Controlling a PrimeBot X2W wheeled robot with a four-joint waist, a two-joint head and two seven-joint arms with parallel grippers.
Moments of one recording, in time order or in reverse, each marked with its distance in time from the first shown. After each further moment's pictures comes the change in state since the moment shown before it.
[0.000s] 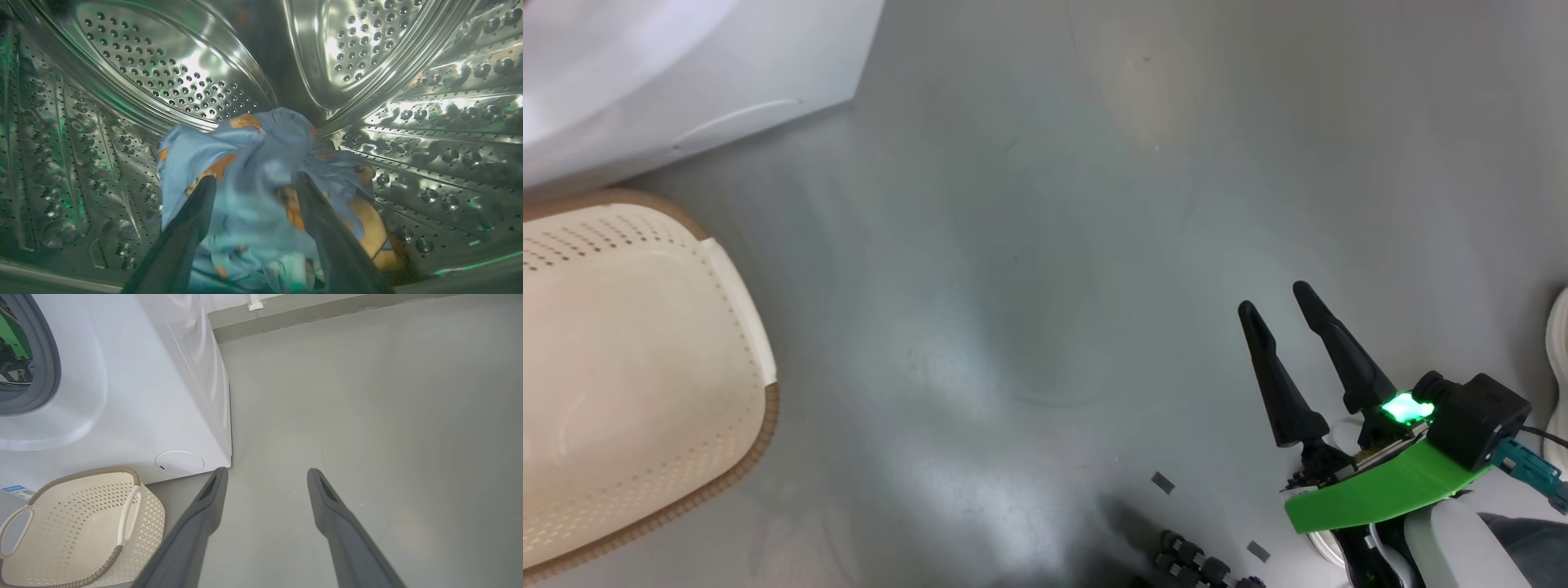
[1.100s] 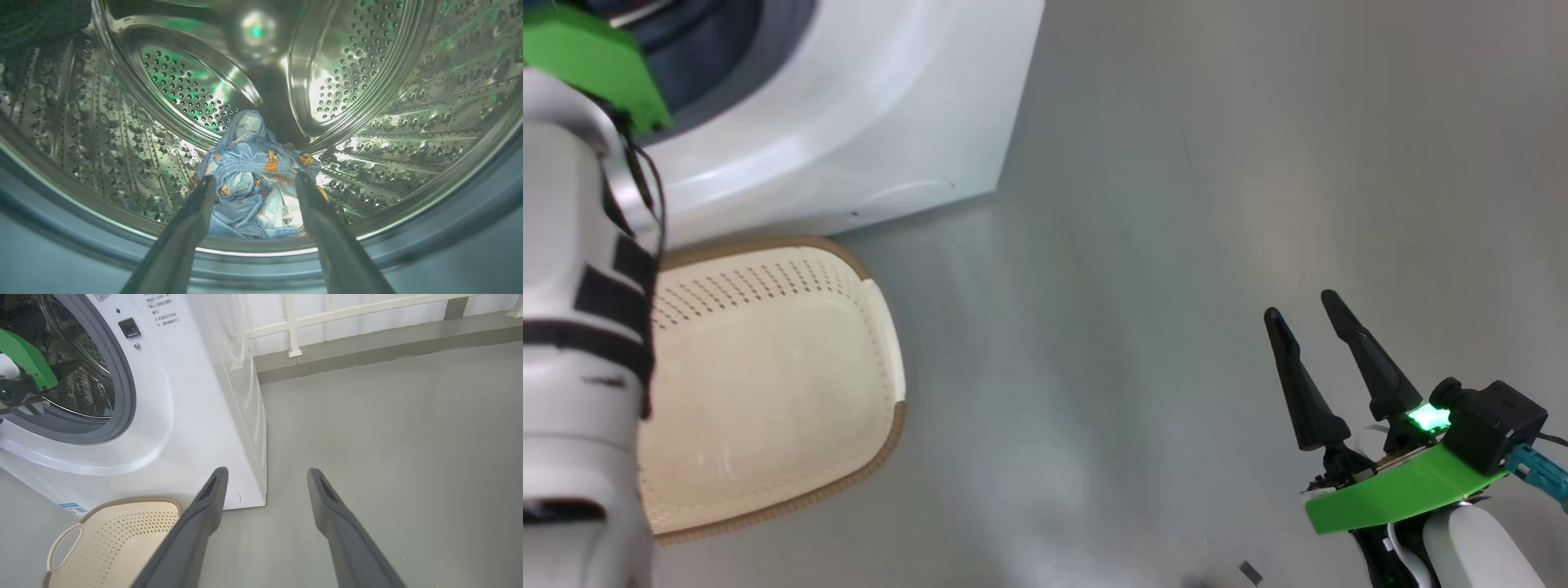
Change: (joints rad) left arm 0.276 -0.238 0.027 -0.076 -0.146 0.041 -0.107; right arm 0.018 -0.011 -0.048 0.023 -0.044 0.000 0.000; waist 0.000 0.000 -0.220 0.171
